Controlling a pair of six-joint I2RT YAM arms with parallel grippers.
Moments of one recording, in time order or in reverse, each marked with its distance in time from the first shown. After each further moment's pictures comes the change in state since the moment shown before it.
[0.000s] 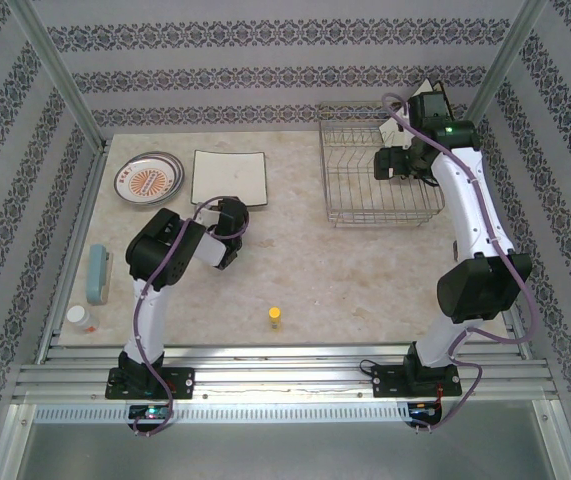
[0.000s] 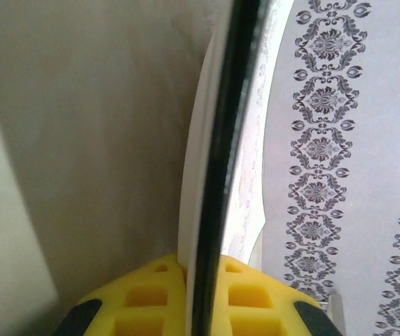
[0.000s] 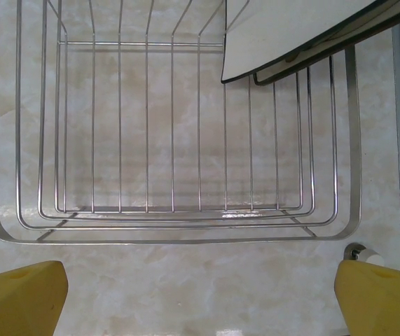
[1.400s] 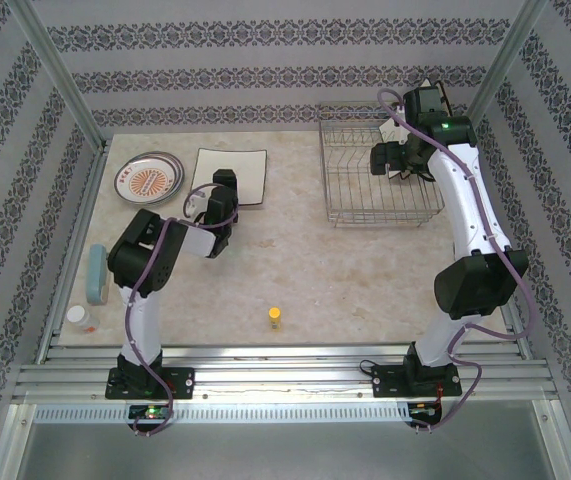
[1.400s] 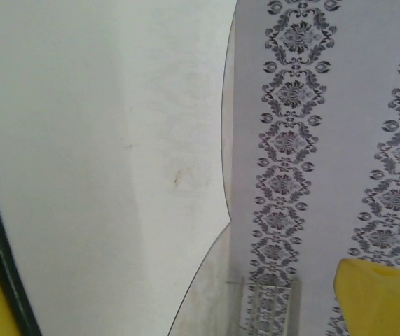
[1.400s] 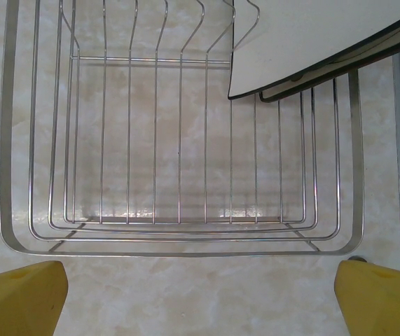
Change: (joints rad) left arm 0.060 -0.145 0.015 -0.179 0.131 -0.003; right arm 0.019 0.030 0.055 -0.005 0.009 0.000
